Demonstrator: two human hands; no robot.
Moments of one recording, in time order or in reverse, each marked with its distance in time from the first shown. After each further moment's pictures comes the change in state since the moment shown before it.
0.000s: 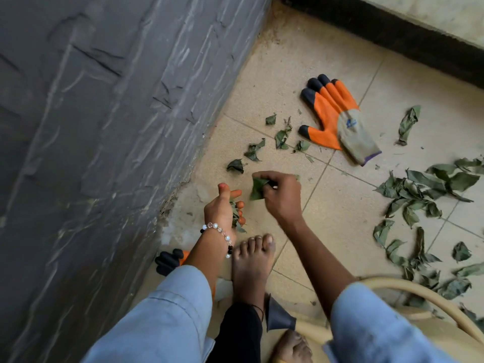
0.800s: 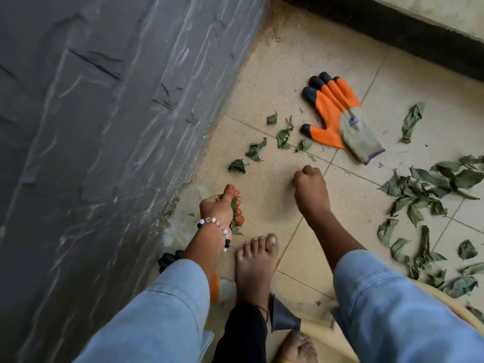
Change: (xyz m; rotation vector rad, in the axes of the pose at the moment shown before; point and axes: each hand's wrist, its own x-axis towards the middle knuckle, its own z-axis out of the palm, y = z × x) left_hand 0.007 0.007 -0.001 -0.014 -0.001 0.008; right_hand 0.030 0.053 -0.036 -0.914 -0.045 -0.093
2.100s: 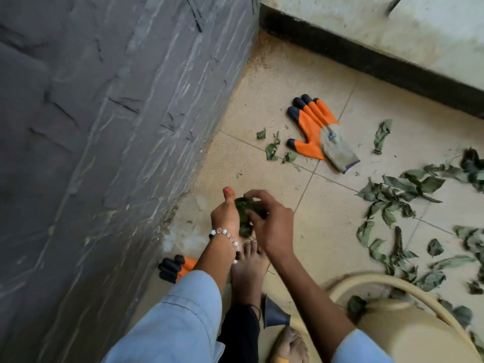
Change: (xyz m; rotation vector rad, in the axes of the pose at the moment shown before) left_hand -0.045 0.008 0.013 0.153 0.070 -0.006; right_hand -0.092 -0.083 -0.063 0.932 0.135 0.033
